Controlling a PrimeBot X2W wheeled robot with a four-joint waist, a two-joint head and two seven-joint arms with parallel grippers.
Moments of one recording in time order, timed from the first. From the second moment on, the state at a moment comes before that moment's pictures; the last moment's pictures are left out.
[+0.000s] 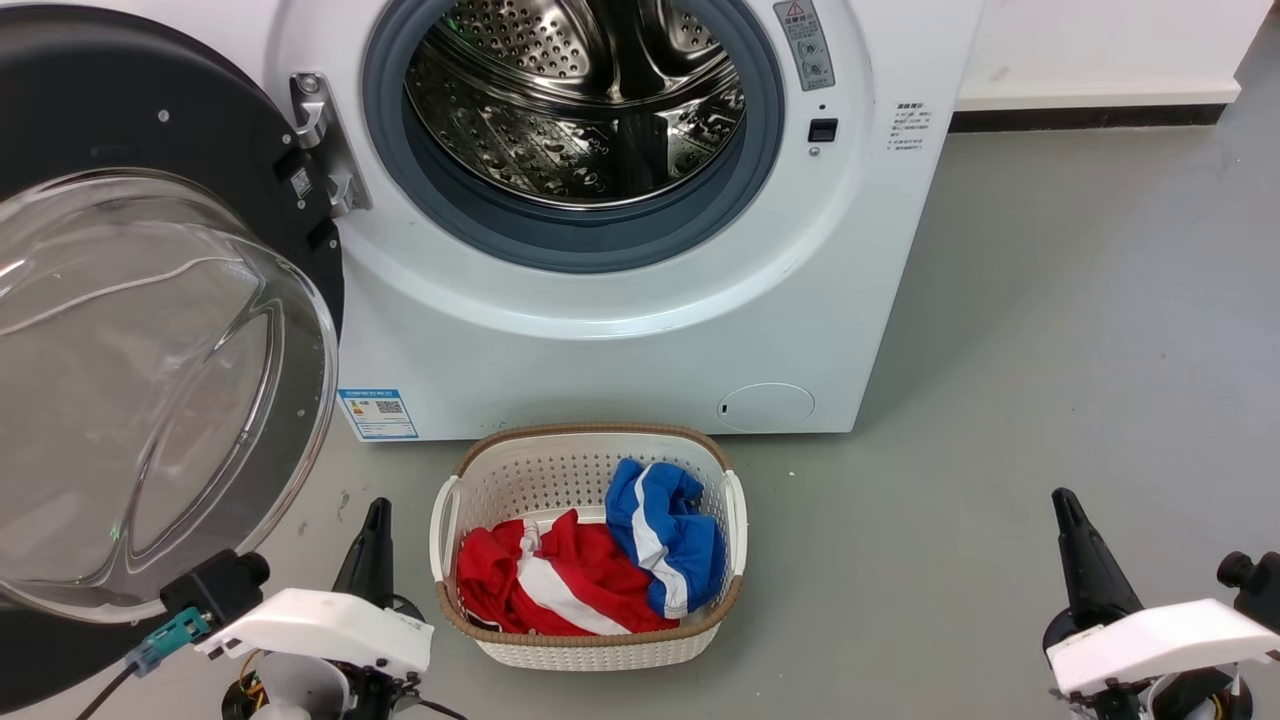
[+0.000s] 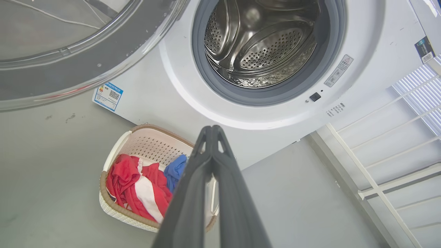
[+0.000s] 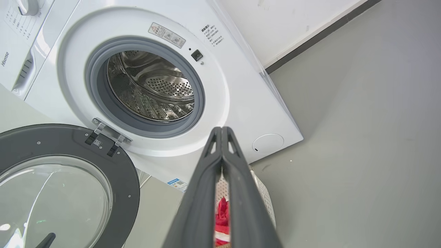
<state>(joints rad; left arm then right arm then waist) -0.11 0.15 -0.11 0.29 -0.86 0.01 -0.11 0.00 -0.07 -0.07 0.13 0.72 0.13 -0.01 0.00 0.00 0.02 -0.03</state>
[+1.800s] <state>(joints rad) -0.11 0.08 0.04 0.26 -1.37 -0.09 0.04 -0.07 -0.06 -0.10 0.21 1.32 0.13 0.07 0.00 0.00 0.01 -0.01</state>
